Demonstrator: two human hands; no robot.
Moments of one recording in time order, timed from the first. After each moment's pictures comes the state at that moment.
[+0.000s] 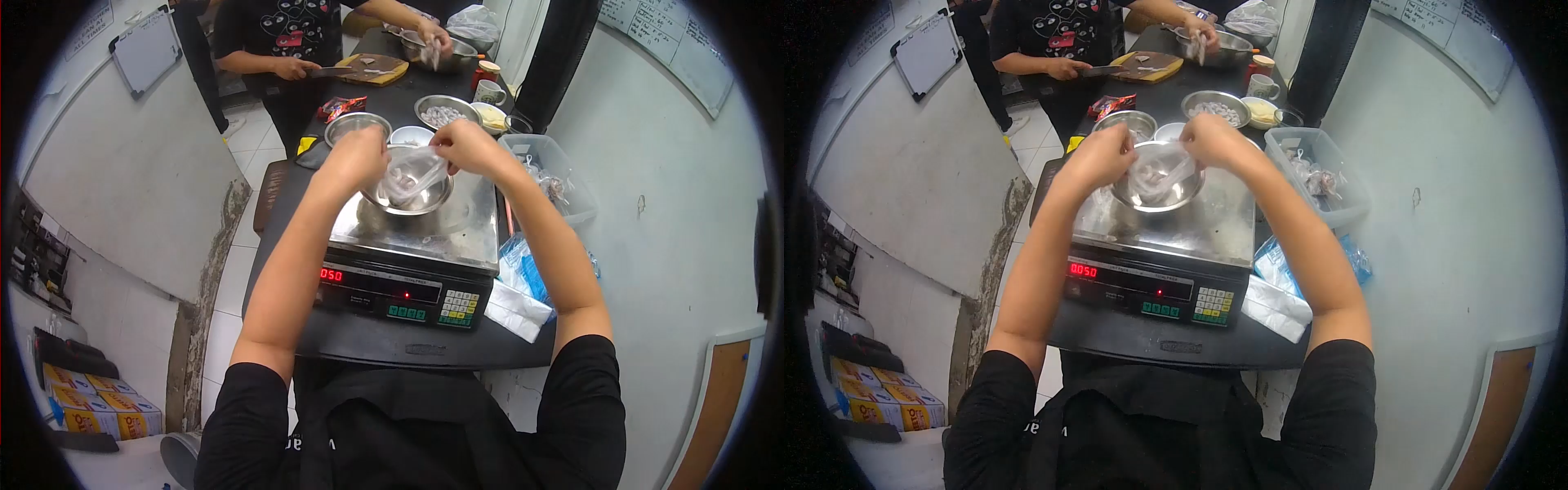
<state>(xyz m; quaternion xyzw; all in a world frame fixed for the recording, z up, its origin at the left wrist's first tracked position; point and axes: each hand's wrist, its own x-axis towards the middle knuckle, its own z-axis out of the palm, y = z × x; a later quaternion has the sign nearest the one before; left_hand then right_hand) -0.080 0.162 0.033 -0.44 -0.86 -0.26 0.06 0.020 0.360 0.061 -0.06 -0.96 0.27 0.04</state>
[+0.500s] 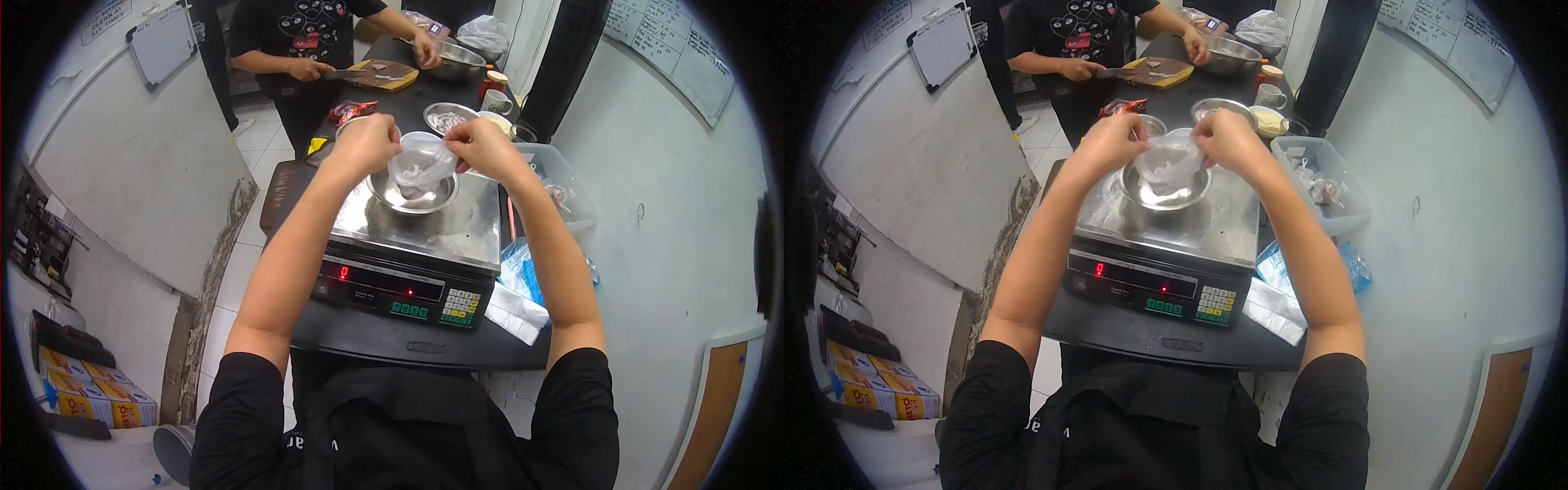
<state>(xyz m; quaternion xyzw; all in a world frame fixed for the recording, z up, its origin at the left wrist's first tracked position) -0.073 0.156 0.061 -0.41 -0.86 -0.31 0.04 0.043 0.347 0.080 -0.06 -0.93 0.34 0.13</state>
